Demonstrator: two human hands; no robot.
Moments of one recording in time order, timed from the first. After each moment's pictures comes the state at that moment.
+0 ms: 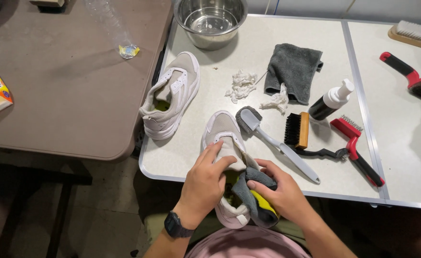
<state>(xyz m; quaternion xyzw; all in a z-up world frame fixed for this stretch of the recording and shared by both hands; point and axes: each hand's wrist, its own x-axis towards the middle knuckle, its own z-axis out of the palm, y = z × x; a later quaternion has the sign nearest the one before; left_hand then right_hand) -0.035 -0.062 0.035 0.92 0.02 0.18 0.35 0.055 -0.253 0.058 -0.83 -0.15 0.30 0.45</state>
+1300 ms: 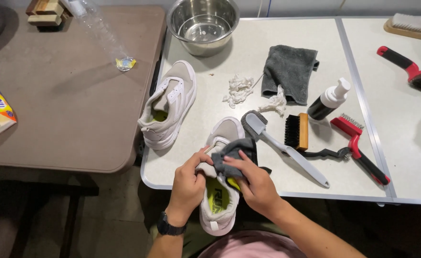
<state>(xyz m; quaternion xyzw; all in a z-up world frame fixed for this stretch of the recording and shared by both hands) -0.037 -0.035 0.046 0.80 0.14 0.18 0.56 0.059 -0.203 -0.010 -0.70 -0.44 -0.02 0.56</state>
